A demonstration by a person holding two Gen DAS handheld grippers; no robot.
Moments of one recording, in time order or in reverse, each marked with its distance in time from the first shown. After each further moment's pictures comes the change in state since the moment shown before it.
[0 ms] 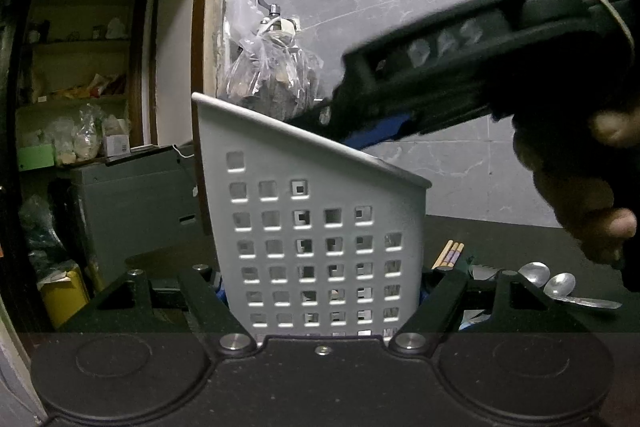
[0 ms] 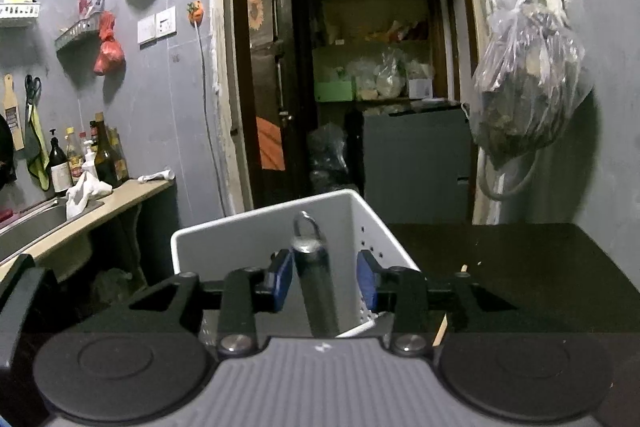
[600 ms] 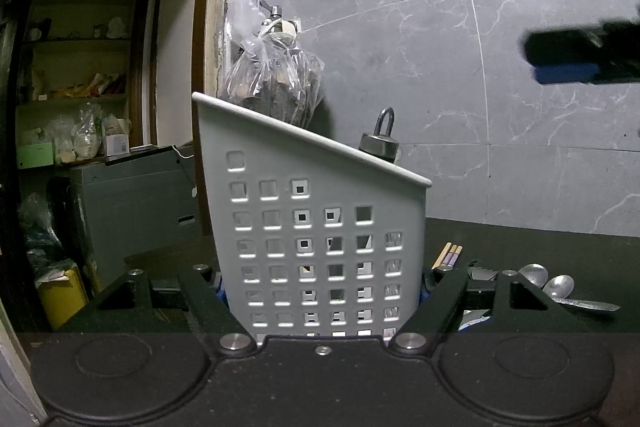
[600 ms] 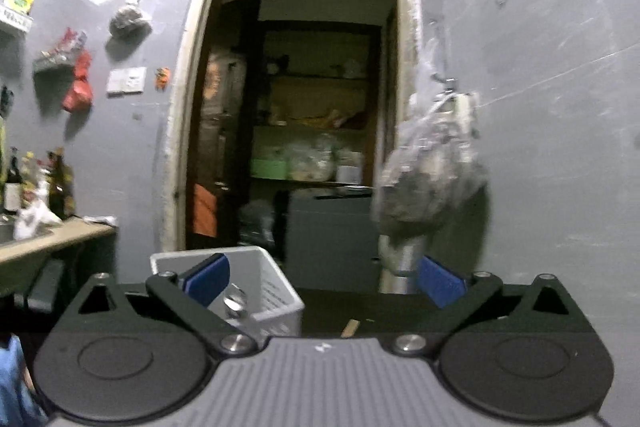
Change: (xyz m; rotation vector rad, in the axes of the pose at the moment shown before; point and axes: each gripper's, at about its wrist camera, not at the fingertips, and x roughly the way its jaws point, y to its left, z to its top) left arm -0.002 0.003 -0.003 -0.009 -0.007 -0.004; right arm -0.120 -0.003 -0.024 -0.097 -0.255 -0.263
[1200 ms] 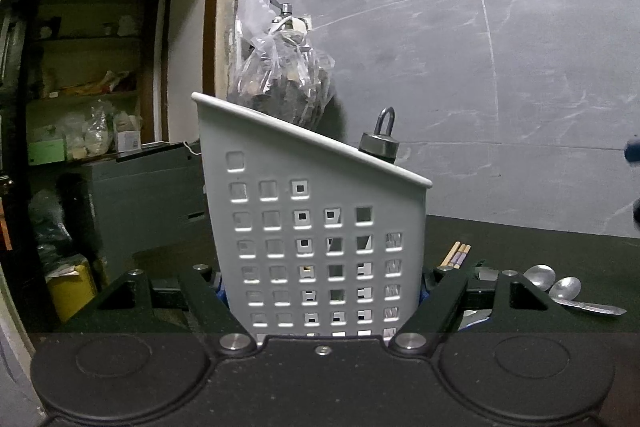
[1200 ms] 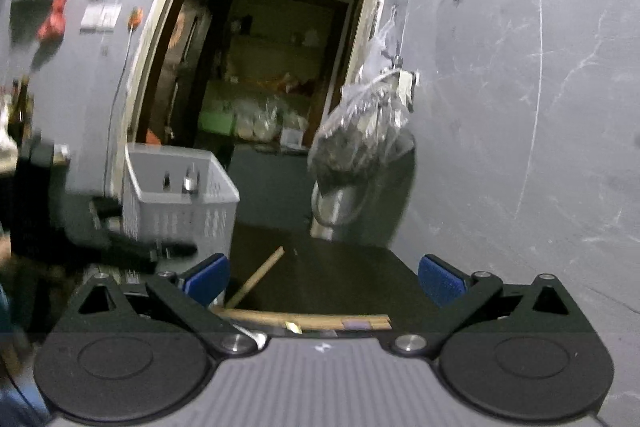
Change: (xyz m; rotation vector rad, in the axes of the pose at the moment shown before) left arm 0.000 -0.011 0.003 -0.007 0.010 0.047; right arm -0.071 0.005 -0.060 -0.133 0.110 -0.187
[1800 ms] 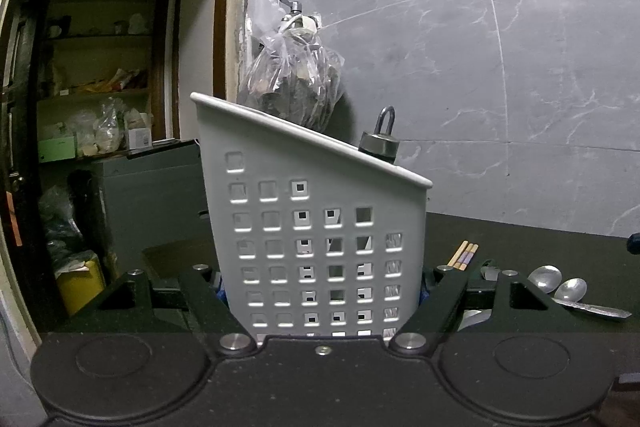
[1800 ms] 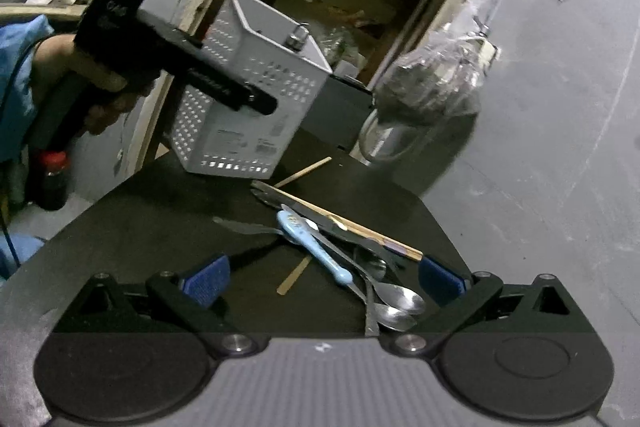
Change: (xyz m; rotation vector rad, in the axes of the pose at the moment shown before) left arm -0.001 -0.010 0.003 -0.008 0.006 0.032; right arm 0.003 0.062 -0.064 -0.326 0.173 0.063
